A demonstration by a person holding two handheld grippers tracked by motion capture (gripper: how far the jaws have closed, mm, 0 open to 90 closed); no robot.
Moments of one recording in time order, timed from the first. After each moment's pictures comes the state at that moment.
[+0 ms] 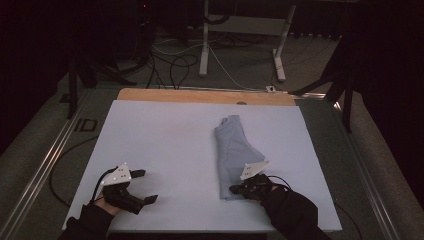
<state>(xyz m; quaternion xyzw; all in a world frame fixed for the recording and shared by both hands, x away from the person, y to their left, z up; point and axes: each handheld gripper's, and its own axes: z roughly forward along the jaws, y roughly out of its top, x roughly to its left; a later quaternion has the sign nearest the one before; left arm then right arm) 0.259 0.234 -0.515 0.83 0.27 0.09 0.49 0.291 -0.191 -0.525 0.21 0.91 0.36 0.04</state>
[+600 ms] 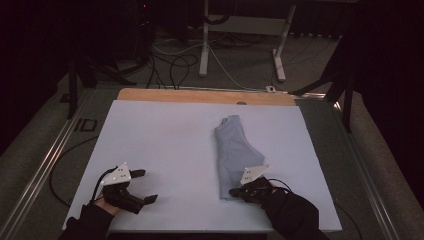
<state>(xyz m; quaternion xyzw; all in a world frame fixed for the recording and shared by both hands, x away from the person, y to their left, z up) 0.259 0.234 -0.515 0.83 0.27 0.09 0.49 0.283 -0.191 -0.527 0.20 0.91 0.37 0.04</state>
